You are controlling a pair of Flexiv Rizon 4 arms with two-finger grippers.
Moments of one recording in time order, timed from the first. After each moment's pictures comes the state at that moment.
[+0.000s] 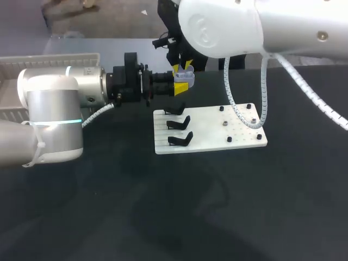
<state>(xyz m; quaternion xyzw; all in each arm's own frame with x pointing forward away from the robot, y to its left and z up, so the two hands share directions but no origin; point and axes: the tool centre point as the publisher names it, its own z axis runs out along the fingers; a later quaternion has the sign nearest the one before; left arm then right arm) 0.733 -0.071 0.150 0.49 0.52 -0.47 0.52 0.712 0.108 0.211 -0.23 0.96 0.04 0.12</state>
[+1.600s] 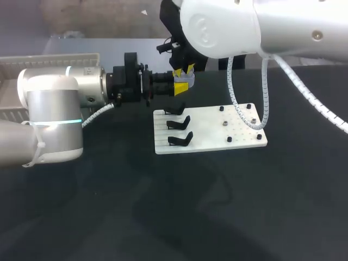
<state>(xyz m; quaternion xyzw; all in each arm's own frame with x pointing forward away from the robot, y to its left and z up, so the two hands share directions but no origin) 0.733 -0.071 0.150 0.49 0.52 -0.47 0.52 0.715 0.103 0.197 -0.26 0.96 0.05 0.11</state>
